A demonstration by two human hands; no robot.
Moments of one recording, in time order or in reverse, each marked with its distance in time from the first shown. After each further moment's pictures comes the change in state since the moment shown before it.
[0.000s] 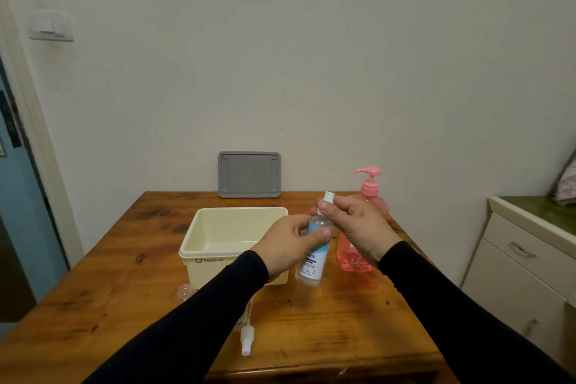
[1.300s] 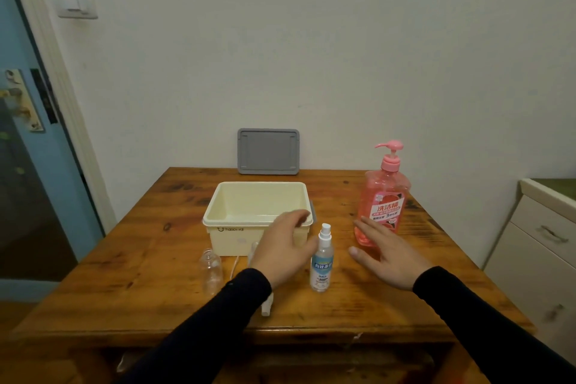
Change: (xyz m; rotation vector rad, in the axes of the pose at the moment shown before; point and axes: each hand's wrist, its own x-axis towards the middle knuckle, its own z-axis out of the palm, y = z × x) left_hand -0.040 -0.058 0.002 0.472 0.377 0.019; right_hand -0.045 0.095 -0.032 -1.025 -0.204 0.107
